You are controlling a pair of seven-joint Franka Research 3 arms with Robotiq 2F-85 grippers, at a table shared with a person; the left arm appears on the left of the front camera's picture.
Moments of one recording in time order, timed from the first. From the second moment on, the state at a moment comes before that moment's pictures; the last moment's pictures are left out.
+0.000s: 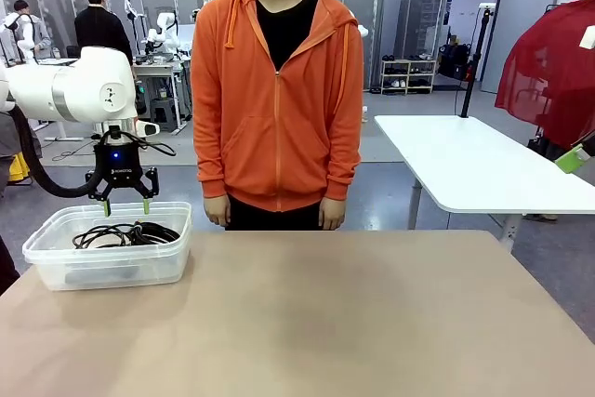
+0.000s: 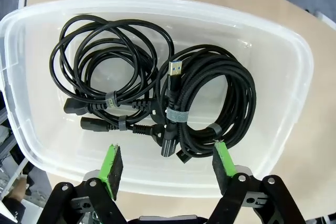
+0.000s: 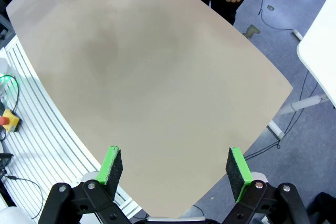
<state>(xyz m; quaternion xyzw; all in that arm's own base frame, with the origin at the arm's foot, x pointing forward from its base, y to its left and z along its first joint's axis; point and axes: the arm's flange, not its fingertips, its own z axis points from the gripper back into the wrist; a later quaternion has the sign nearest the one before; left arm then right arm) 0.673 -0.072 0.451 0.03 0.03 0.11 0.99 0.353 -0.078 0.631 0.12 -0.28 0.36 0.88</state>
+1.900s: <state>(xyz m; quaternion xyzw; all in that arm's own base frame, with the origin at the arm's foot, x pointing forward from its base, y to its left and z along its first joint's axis) 0.673 -0.072 0.451 0.03 0.03 0.11 0.99 0.353 -0.078 0.631 0.12 -0.28 0.36 0.88</state>
